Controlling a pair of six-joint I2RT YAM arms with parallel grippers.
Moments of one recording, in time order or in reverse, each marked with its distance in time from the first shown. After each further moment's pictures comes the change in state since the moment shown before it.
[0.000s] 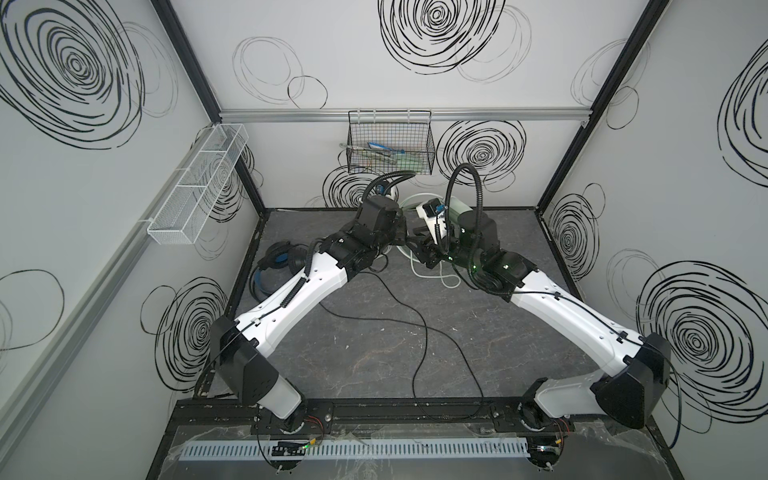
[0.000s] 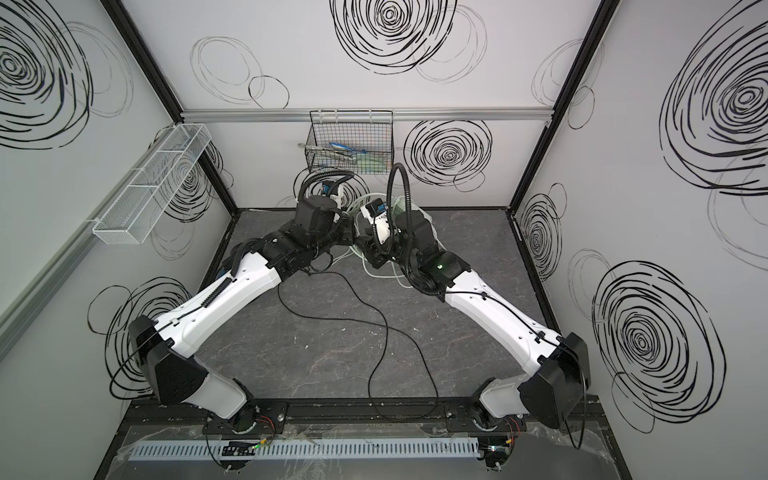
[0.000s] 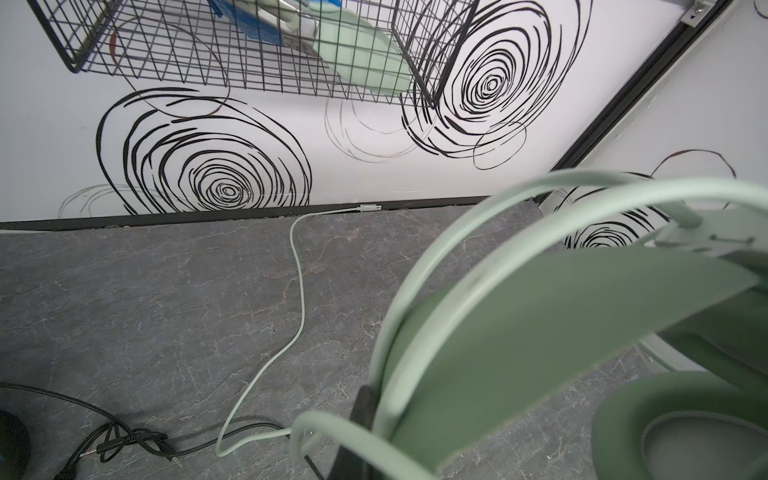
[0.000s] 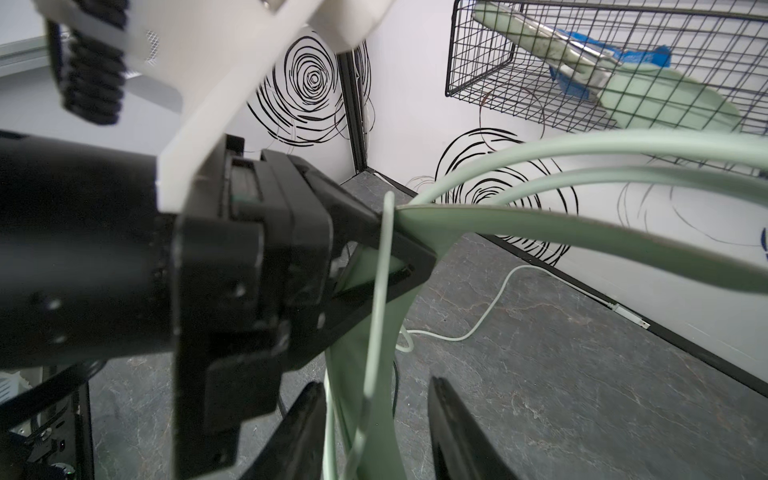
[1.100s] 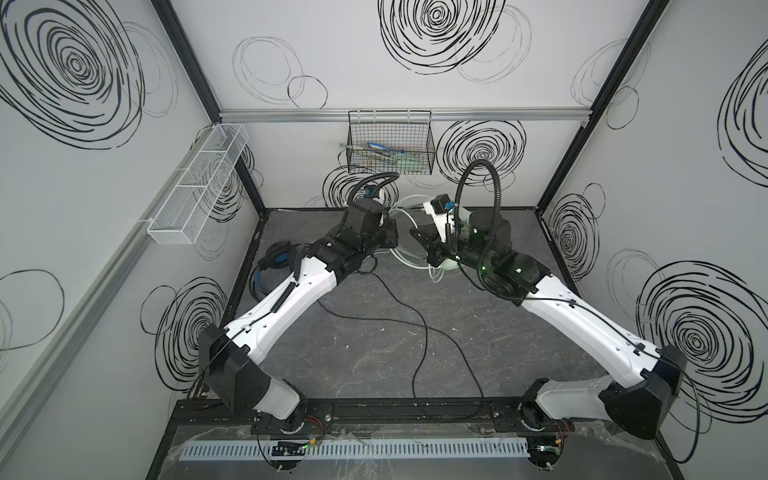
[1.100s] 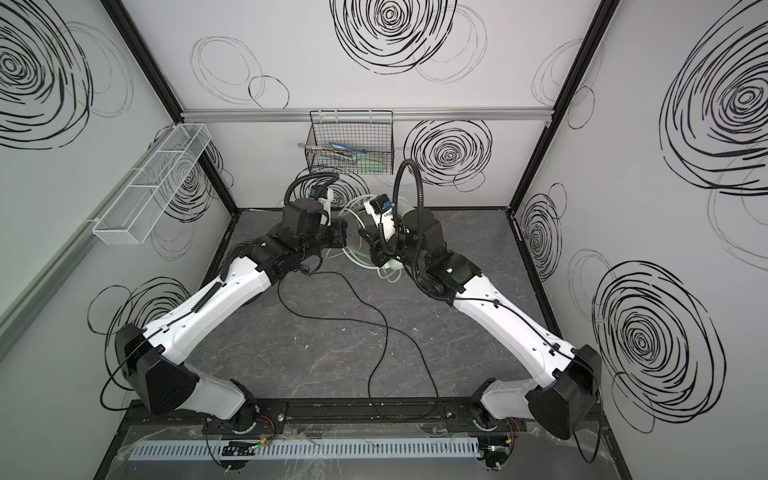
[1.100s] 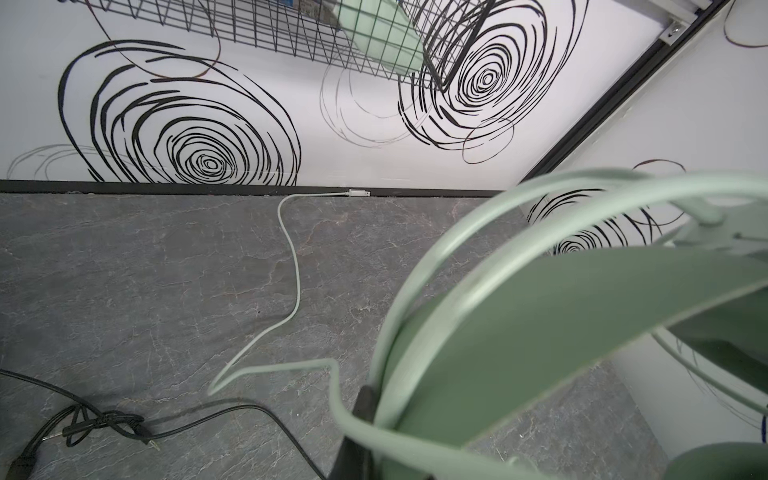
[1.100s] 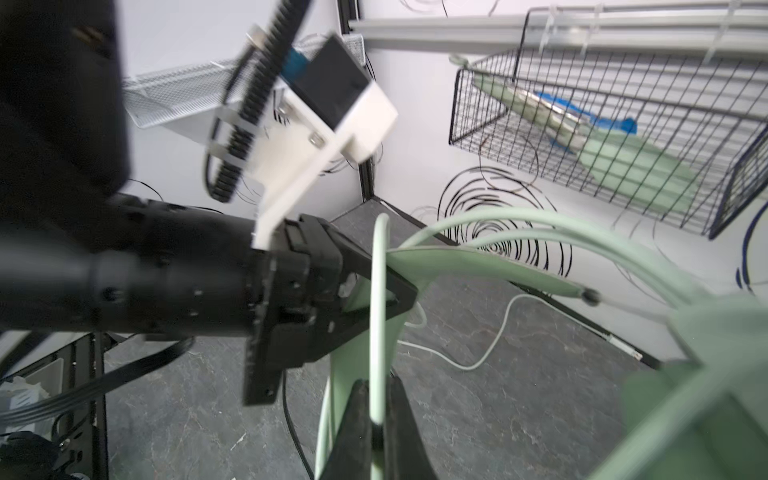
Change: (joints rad) left arm 0.093 -0.064 -0.101 0.040 0.118 -0.056; right arm 0.021 -0.109 -0.010 0.044 -0.023 -0.020
